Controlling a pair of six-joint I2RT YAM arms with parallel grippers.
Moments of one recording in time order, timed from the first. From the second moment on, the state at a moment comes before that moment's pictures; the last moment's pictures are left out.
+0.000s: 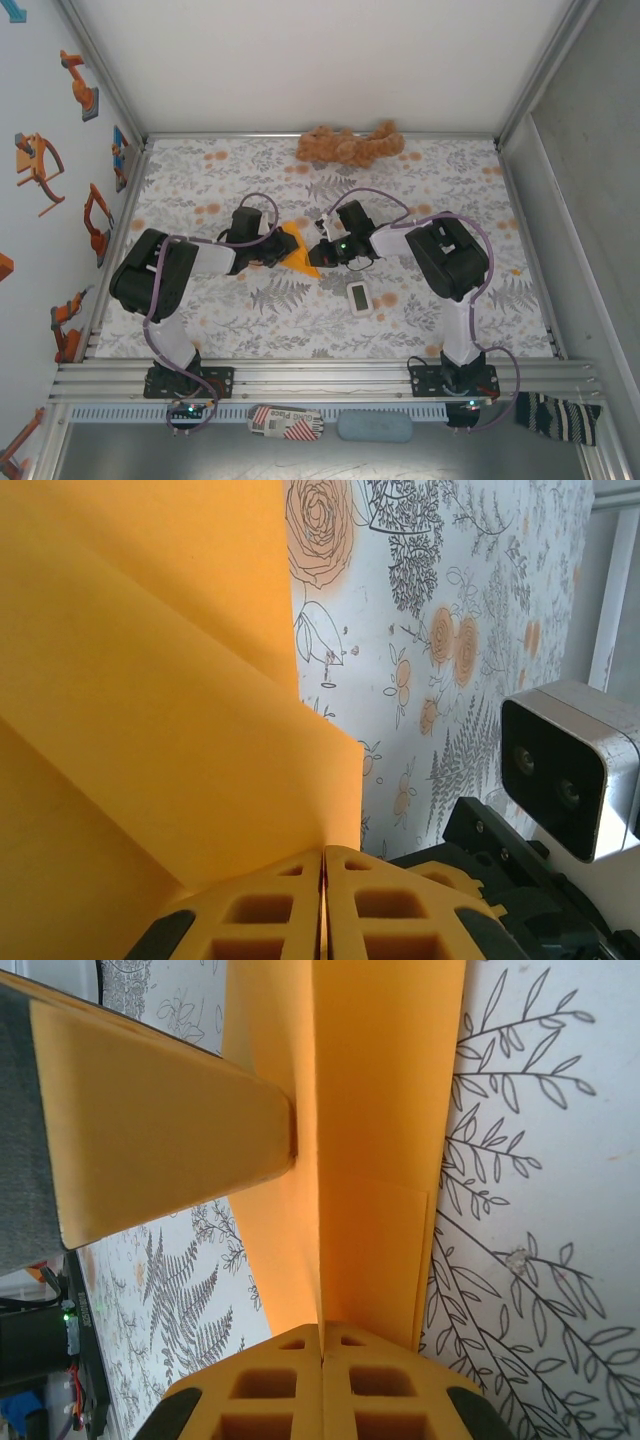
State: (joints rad) left arm -0.48 1.79 0.73 0.32 0.52 -0.98; right arm 0.60 2.04 1.07 0.03 -0.79 0.46
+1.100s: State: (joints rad) left arm -0.48 1.82 0.77 0.24 0.52 -0.97; right arm 0.59 1.99 1.05 -0.12 -0.84 0.43
